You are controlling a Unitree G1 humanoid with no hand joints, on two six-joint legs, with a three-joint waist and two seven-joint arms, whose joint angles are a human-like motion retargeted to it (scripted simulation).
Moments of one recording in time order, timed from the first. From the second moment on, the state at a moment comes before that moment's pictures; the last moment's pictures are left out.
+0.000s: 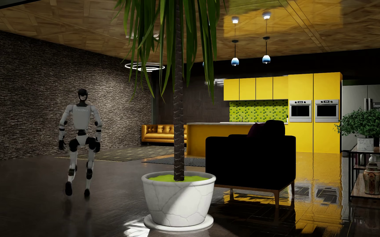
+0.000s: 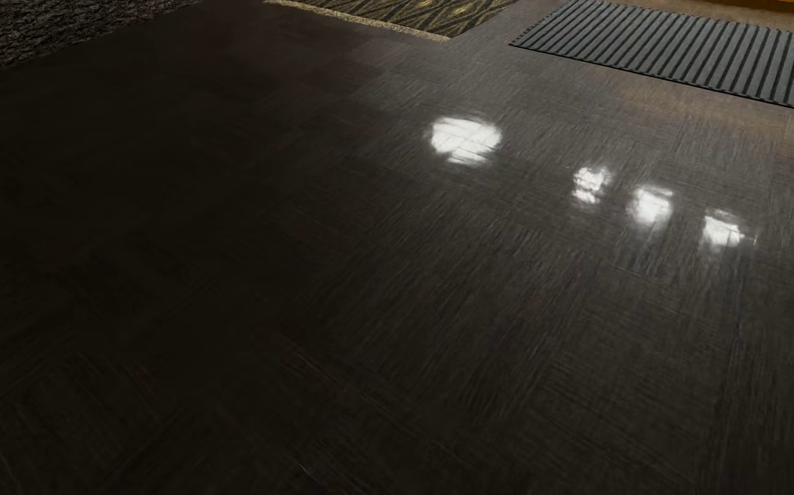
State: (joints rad) body -0.11 -0.20 0.02 0.14 0.23 0.13 0.00 0.00 0.10 1.29 0.60 0.28 0.32 -0.14 0.06 0.37 -0.38 0.00 0.00 -0.39 0.71 0.87 0.93 0.00 0.00 0.00 0.00 0.00 0.00
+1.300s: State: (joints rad) body -0.55 0.39 0.33 0.16 0.06 0.03 0.00 0.00 0.06 0.67 0.51 0.40 0.09 -0.18 -0.30 0.37 -0.40 0.00 0.00 -0.45 0.41 0.90 0.57 0.00 0.00 0.00 0.00 0.00 0.00
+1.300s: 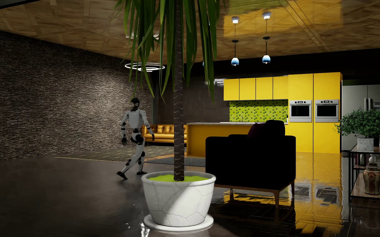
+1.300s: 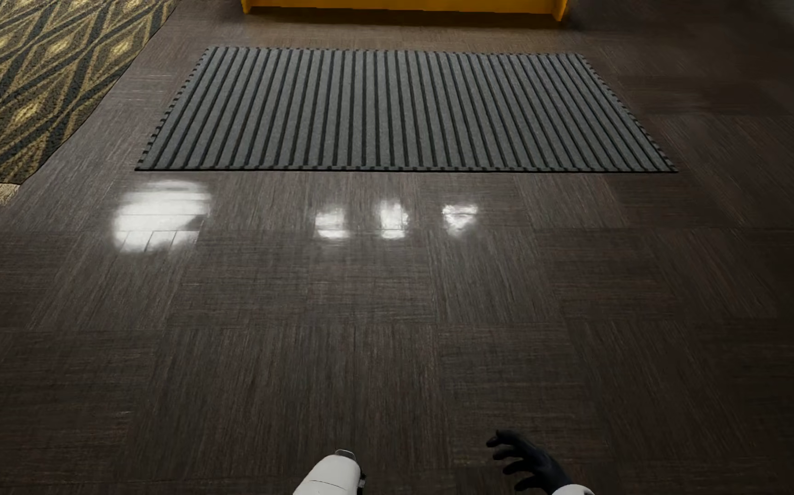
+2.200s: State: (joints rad) body -0.39 0.21 0.27 0.13 0.14 0.05 0.00 0.00 0.07 0.57 0.42 0.39 0.10 -0.12 -0.29 0.36 -0.40 0.00 0.00 -0.47 0.46 0.92 0.69 0.00 0.00 0.00 0.00 0.00 0.00
